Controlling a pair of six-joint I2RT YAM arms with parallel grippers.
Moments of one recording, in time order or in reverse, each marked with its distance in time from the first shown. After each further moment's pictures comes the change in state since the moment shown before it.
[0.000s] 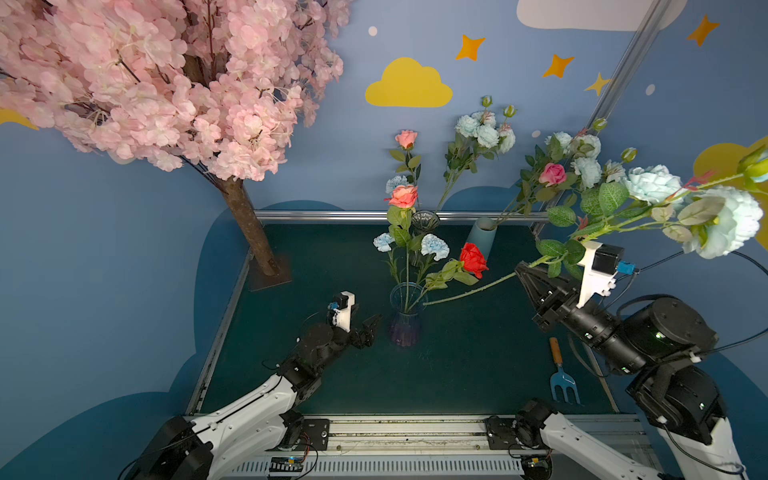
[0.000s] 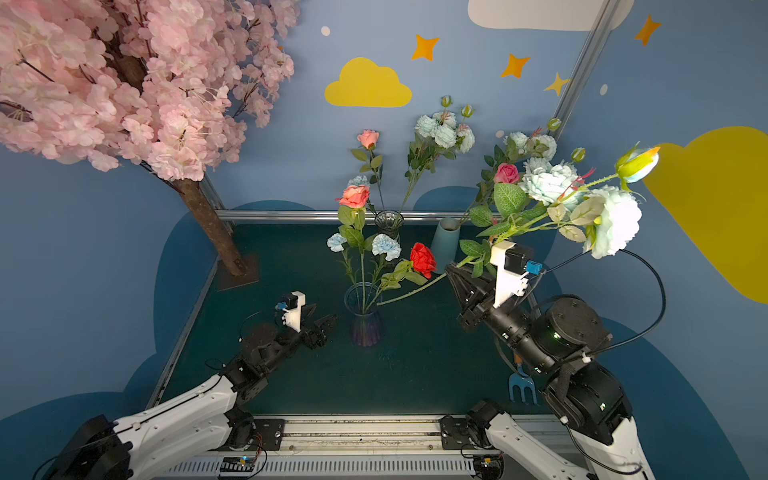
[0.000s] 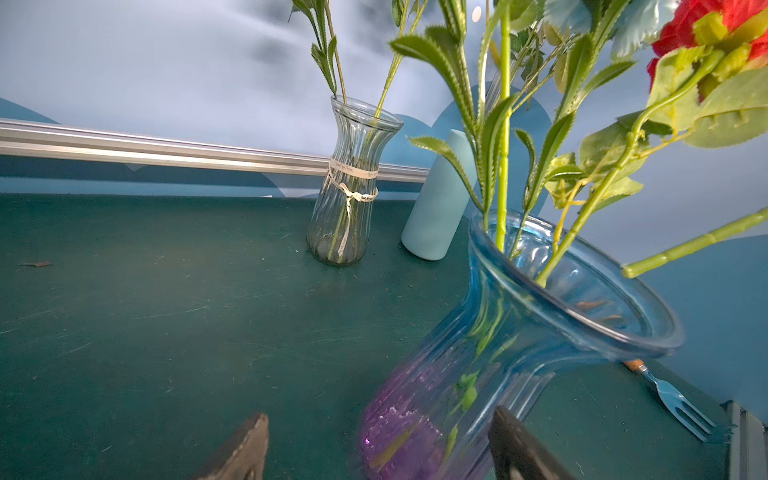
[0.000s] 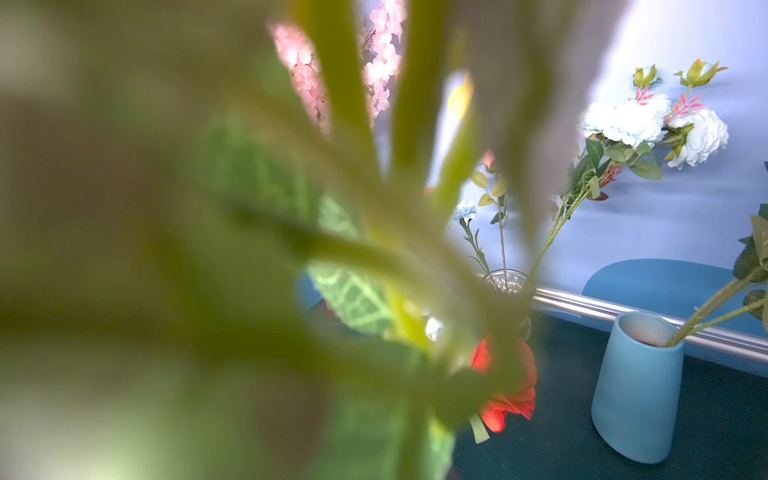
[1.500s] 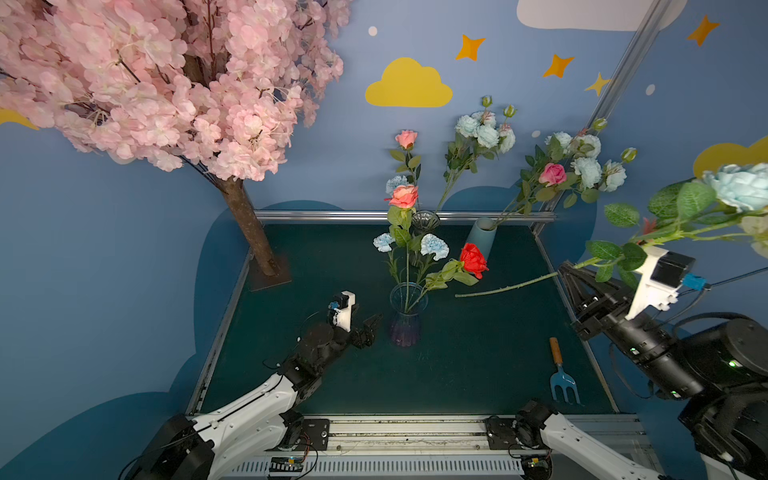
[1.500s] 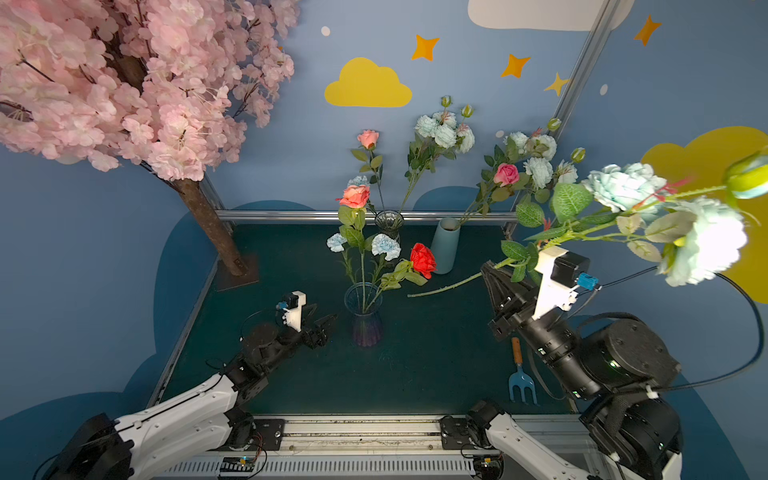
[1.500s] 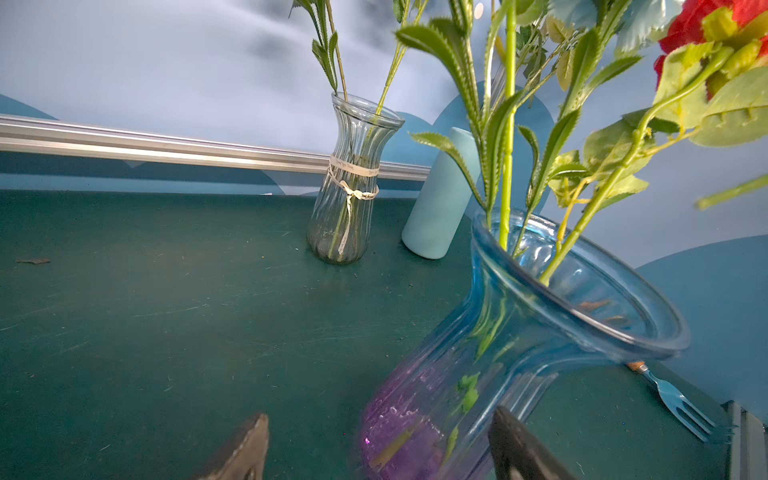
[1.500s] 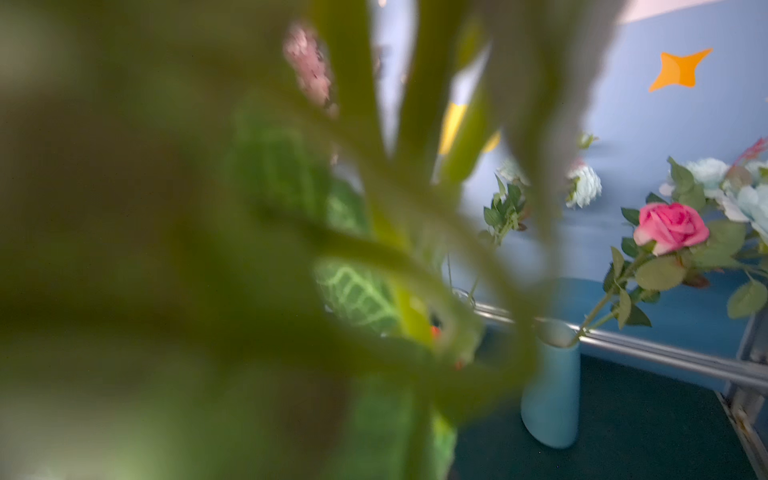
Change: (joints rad) left arm 0.000 0.011 0.003 0.001 0.000 -0.003; right arm 0.000 -0.008 0.158 -0.210 0.169 -0.072
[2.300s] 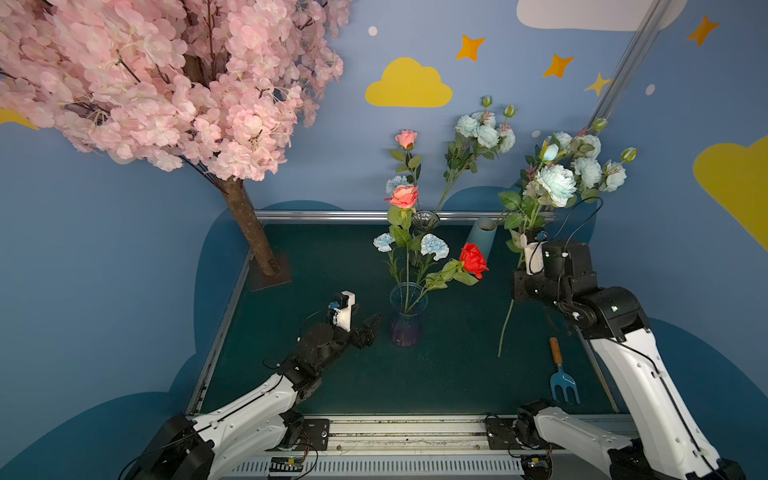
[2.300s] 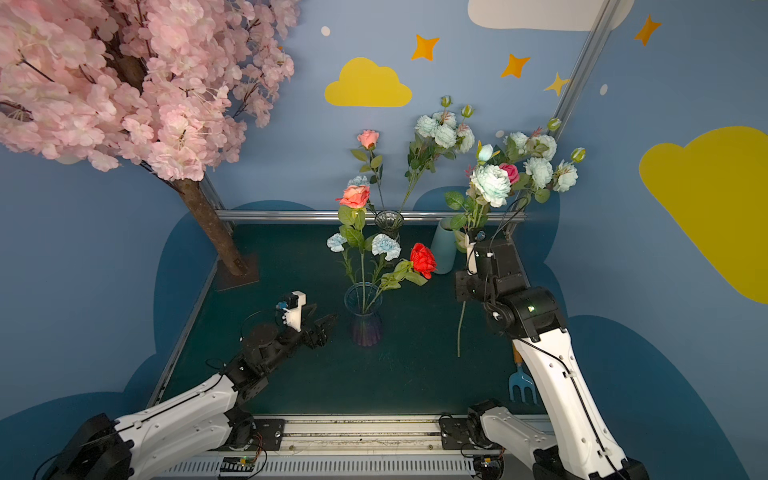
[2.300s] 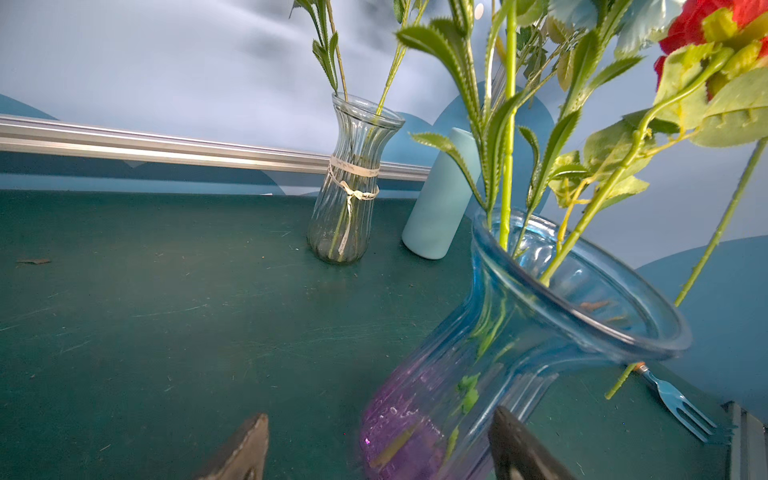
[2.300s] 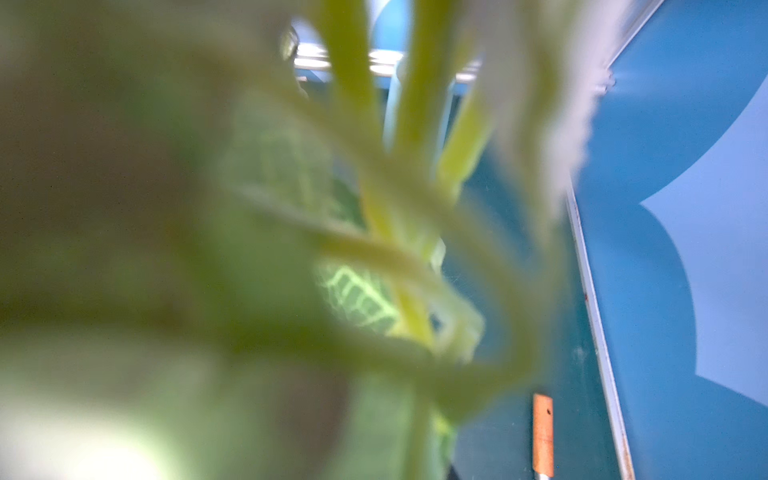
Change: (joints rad) left arm 0.001 0.000 0.000 0.000 0.000 0.000; right arm -0.309 0.419 -0.066 -0.289 0.064 -0.015
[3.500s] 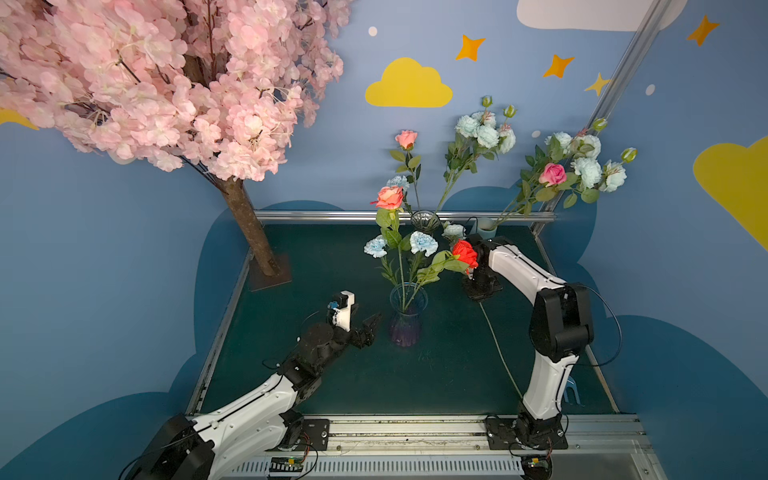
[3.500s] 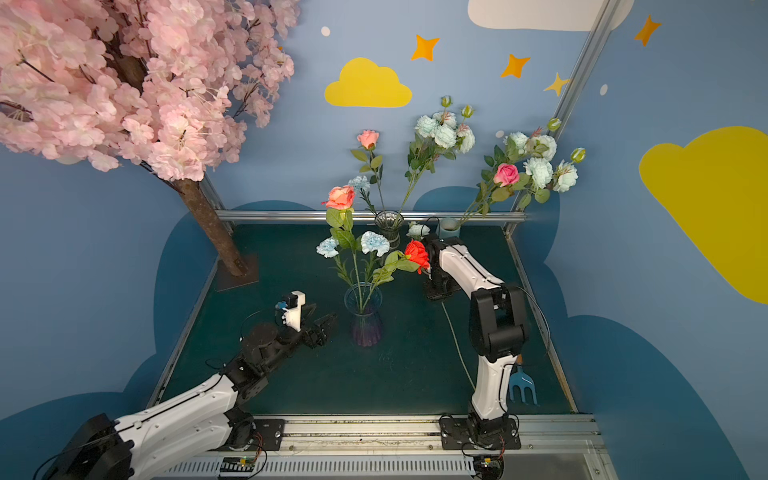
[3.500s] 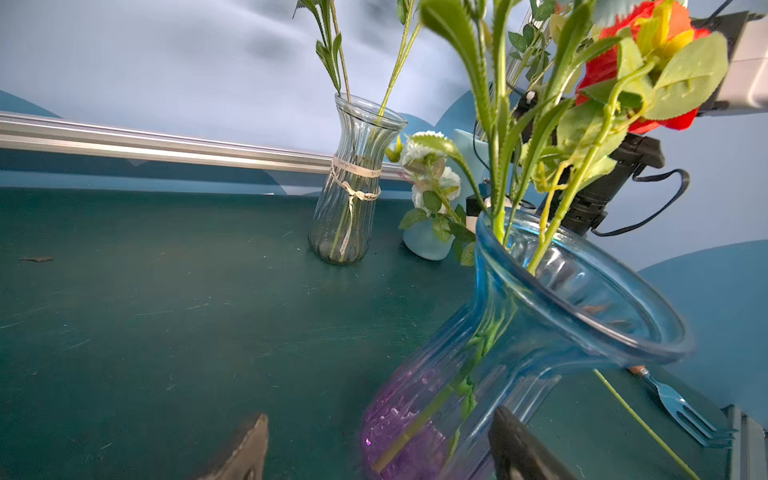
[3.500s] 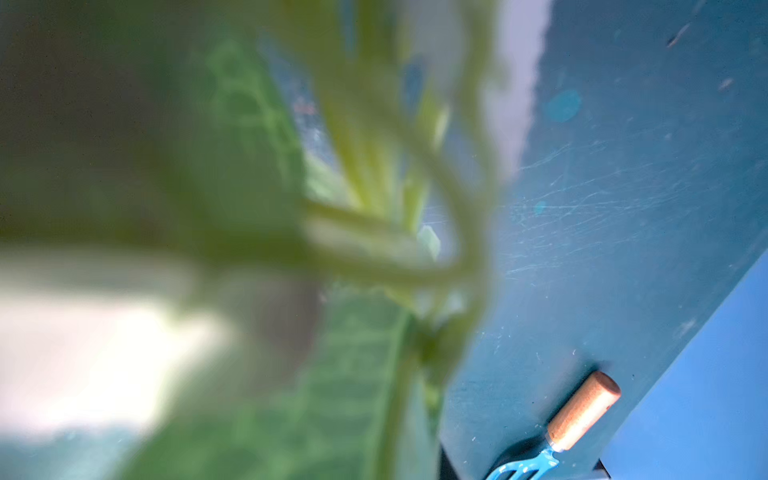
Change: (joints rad) left arm 0.004 0.000 0.000 0.000 0.000 -0.007; right arm -0.038 0.871 0.151 -0.148 -0.003 -0.041
